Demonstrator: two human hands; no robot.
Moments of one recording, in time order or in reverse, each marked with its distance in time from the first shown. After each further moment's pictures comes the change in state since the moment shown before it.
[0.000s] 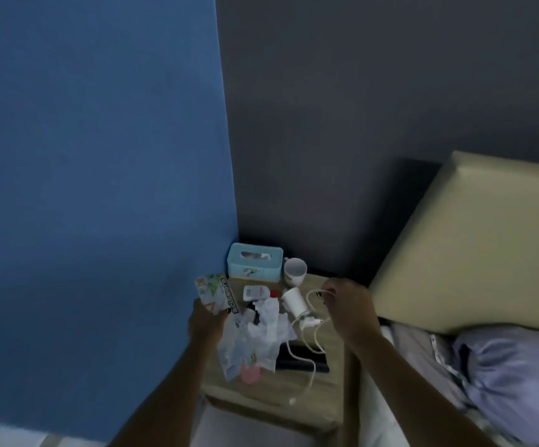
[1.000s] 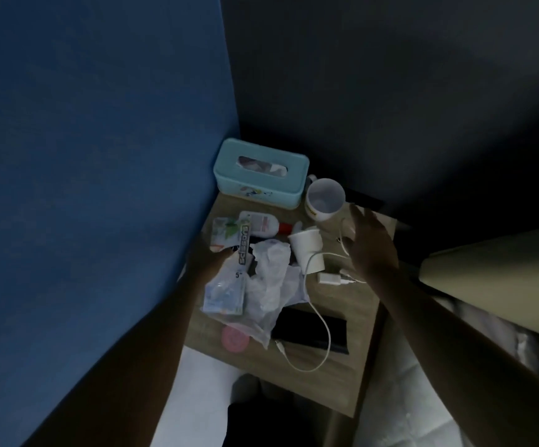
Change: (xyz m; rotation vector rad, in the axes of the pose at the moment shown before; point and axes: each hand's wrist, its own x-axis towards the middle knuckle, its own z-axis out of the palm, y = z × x) left_hand 0.220 -0.102 0.155 0.166 -0.168 -0.229; right_hand 0.210 0.149 0.238 -0.235 -0.312 0.047
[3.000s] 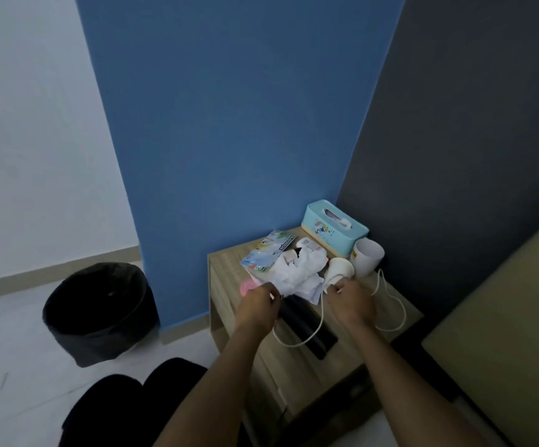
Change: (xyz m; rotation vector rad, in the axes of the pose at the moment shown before) left_hand -0.251 -0.090 0.171 -0.121 0.592 0.240; right_hand -0.127 0.046 0.048 0.233 0.123 -0.495
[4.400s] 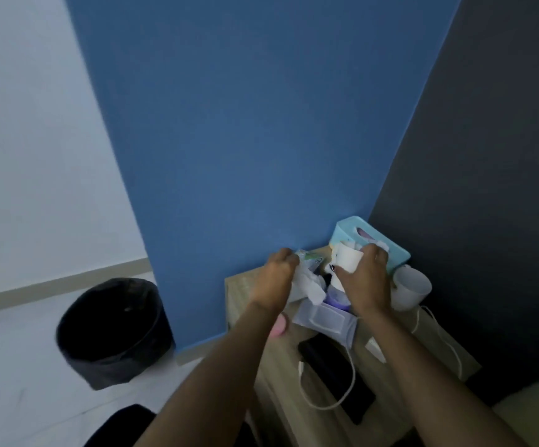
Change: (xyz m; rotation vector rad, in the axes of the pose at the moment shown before) left_hand 0.120 0.018 -0.042 0.280 0.186 0.395; right_hand 0.100 -0.077 0.020 0.063 0.222 -0.193
